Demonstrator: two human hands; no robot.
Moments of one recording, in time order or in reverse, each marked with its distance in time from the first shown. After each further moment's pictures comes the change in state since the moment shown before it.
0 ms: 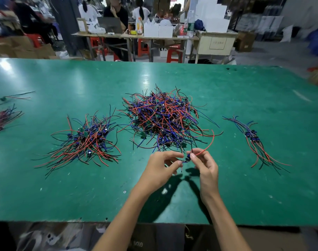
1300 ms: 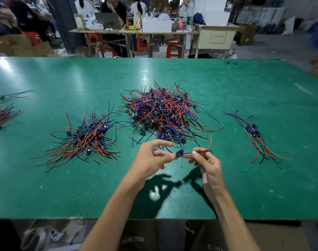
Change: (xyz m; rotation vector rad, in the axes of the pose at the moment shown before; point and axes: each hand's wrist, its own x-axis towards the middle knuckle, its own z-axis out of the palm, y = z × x) left_hand -0.009 0.028 -0.028 -0.236 0.031 -0.233; right_hand -0.002 -0.008 -0.015 0.141 -0.109 0.165
